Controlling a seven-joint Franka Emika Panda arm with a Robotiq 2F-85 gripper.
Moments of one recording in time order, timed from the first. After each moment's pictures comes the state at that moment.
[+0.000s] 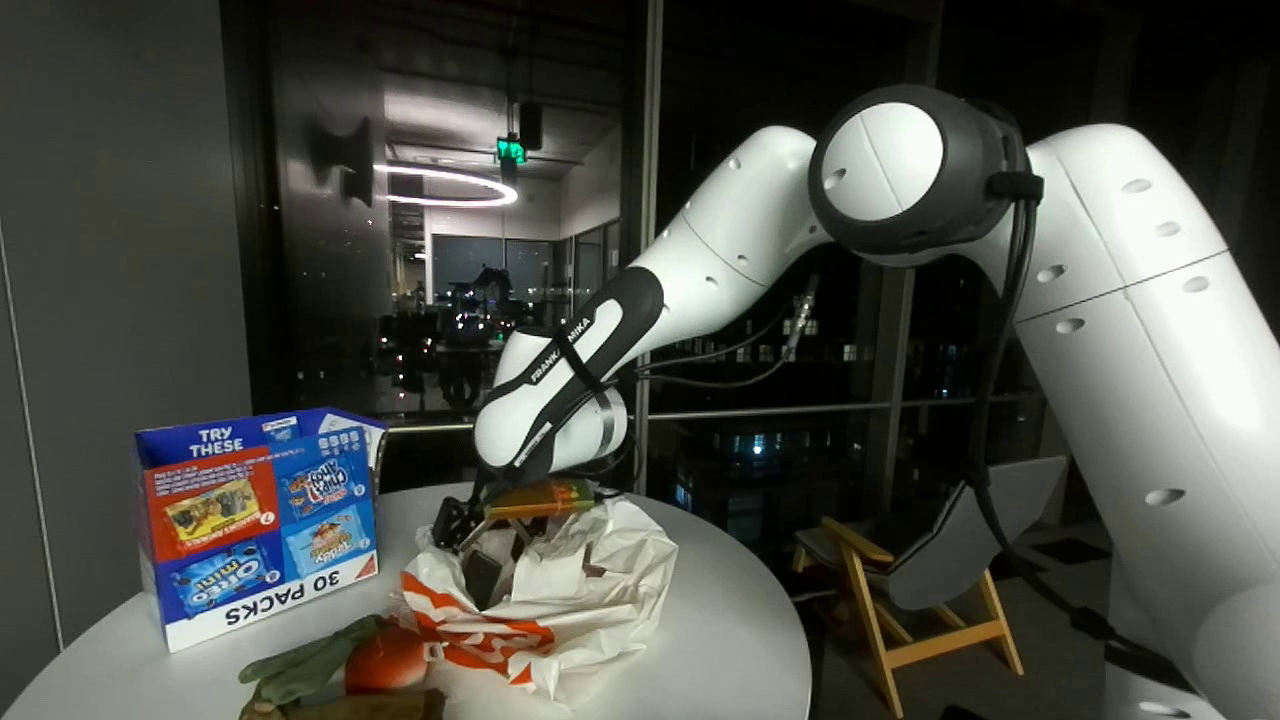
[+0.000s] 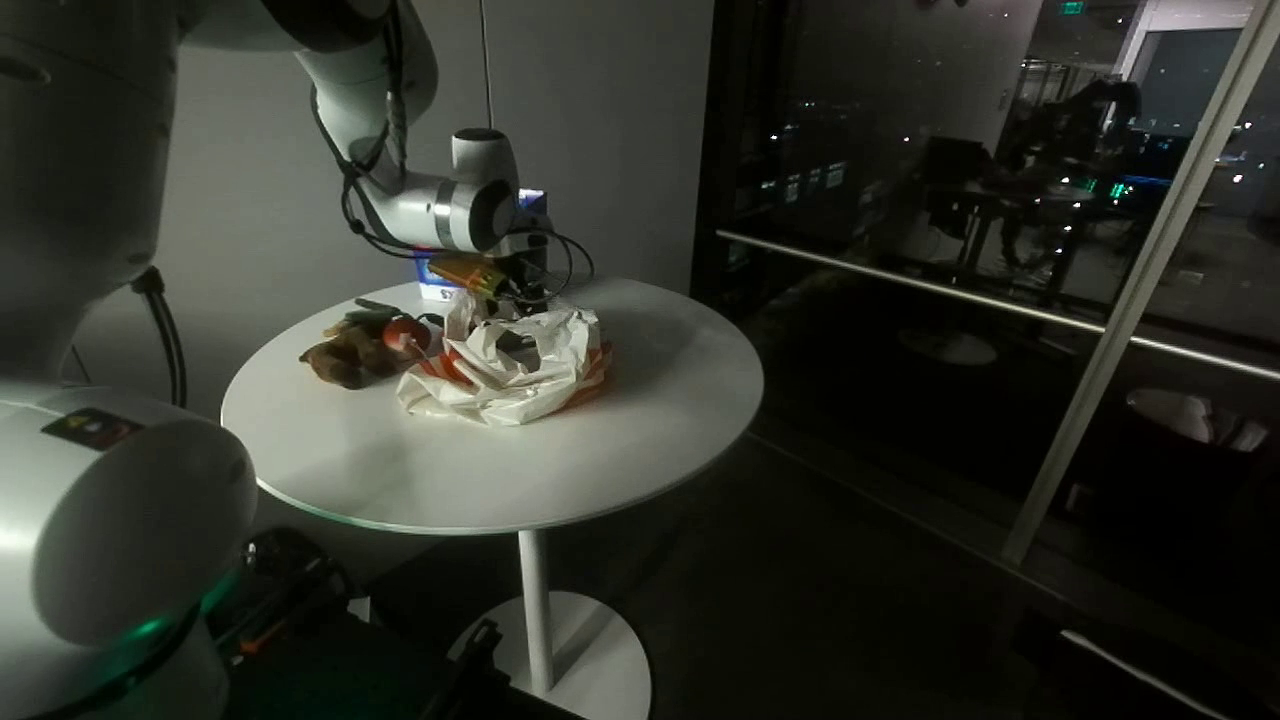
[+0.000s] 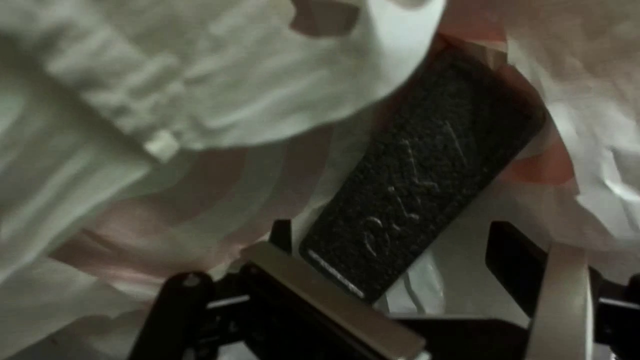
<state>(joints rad) 0.23 0.46 0.03 -1.94 0.02 2.72 0.35</state>
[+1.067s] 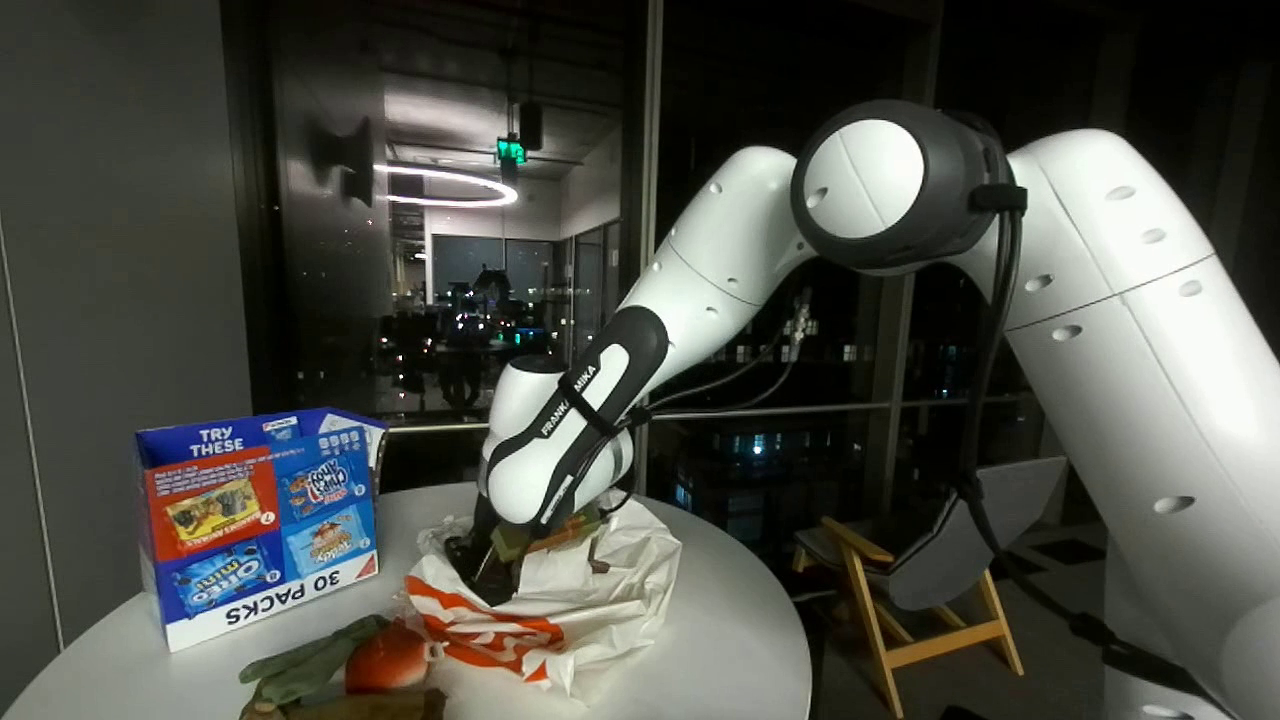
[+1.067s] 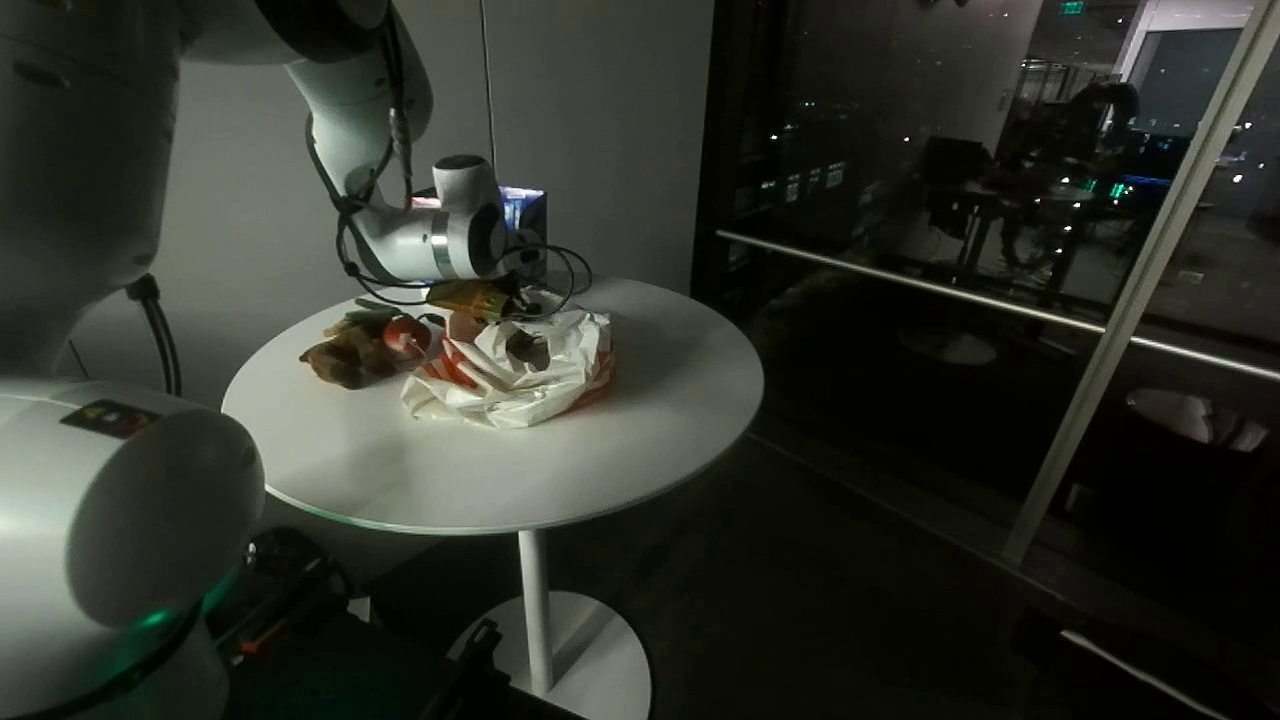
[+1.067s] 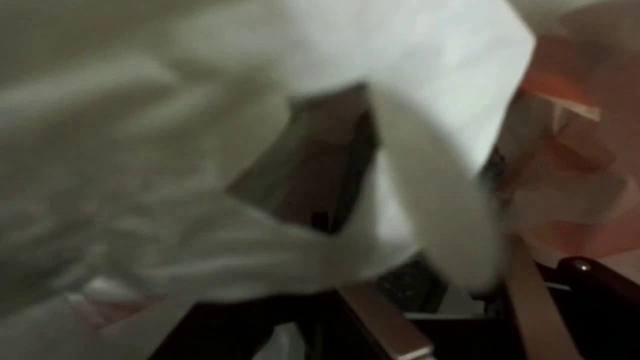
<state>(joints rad) 0.31 0.50 -0.05 -1.99 -0.13 2.84 0.33</state>
